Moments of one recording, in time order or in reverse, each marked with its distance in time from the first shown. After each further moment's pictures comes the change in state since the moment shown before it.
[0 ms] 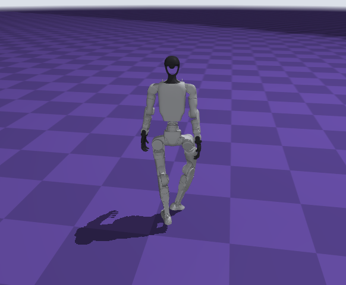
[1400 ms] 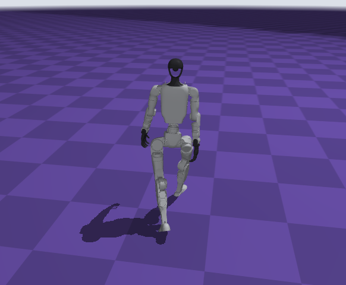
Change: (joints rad) left arm 0.011 0.002 -0.049 -0.161 0.025 -0.094 -0.003; right arm 0.003 0.026 -0.177 0.108 0.068 0.025 0.041; waist -0.125 -0.051 -0.070; left_leg 0.305 -0.067 -0.153 0.032 0.312 -0.122; right_leg -0.246 -0.048 0.134 -0.407 -0.054 -0.006
